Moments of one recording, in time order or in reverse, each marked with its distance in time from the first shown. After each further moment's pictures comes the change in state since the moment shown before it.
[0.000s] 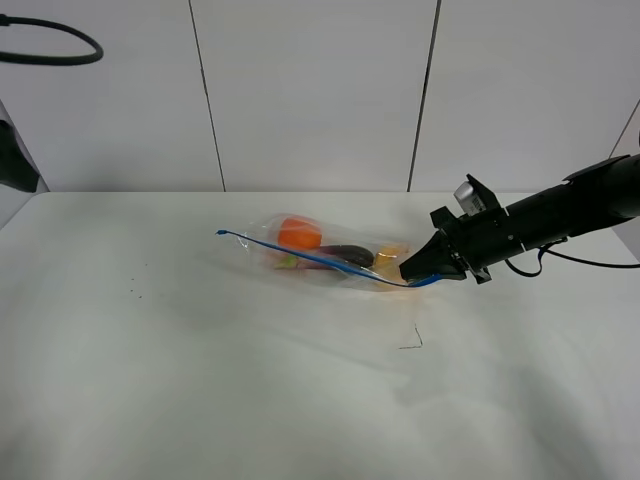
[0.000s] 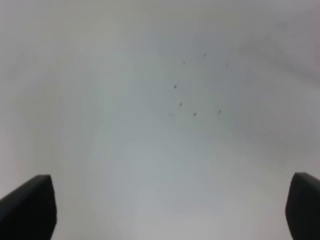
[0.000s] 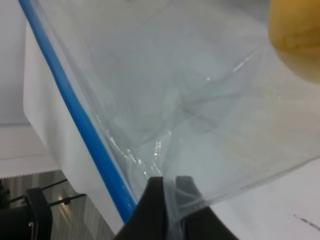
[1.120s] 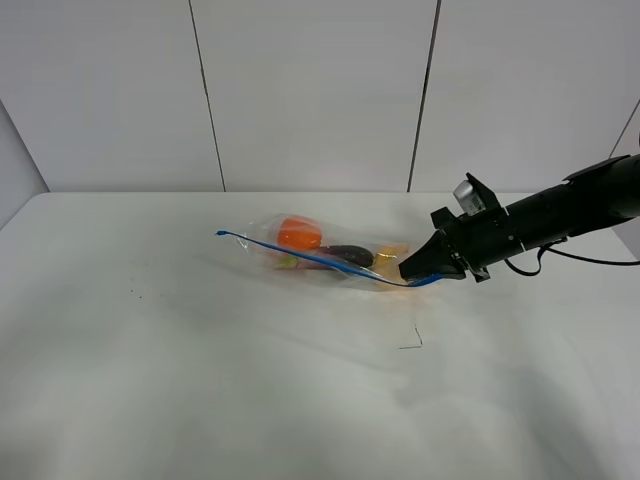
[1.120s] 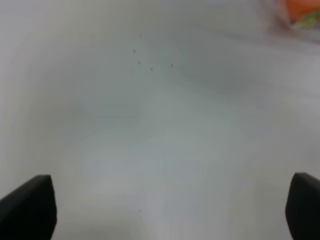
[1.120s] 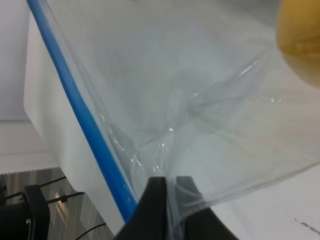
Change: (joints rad) left arm 0.015 -1.064 0.540 -0.125 0.165 0.097; right arm 0.000 0.000 0.000 0.007 0.006 -0.029
